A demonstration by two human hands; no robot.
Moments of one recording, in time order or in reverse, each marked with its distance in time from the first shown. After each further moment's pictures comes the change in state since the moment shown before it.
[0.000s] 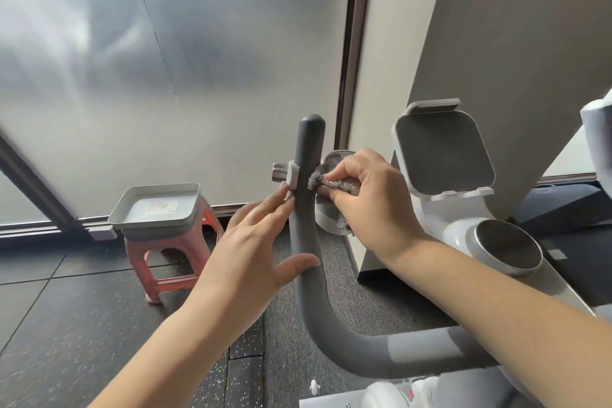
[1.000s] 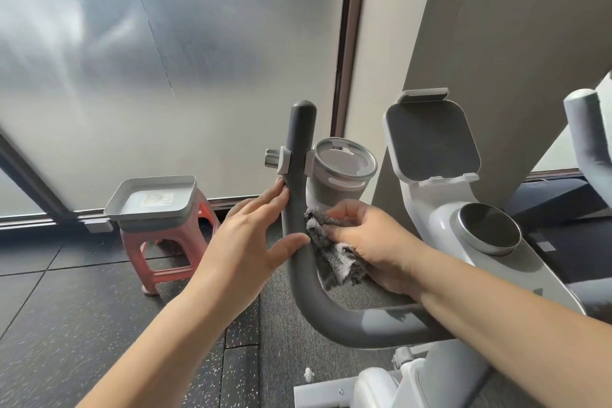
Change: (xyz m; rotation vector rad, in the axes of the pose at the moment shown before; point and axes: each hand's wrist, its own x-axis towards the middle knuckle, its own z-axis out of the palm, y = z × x) left_hand -0.009 0.008 0.005 -0.085 0.016 -0.049; right_hand -0.050 0.008 -0.003 0.787 -0.400 0.778
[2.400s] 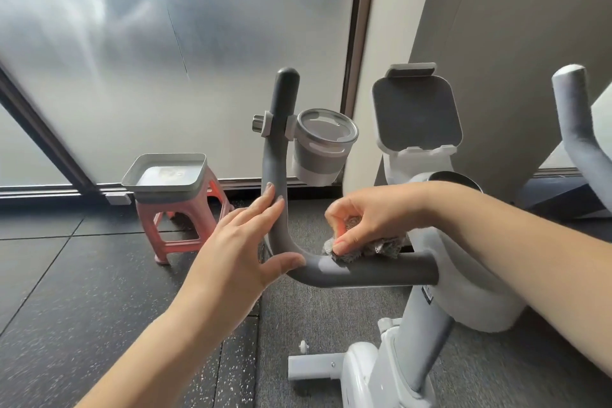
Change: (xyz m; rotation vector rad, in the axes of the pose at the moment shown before) left_hand -0.068 0.052 0.015 0.031 -0.035 -0.072; right_hand -0.026 -0.034 -0.061 -1.154 -0.715 -0.001
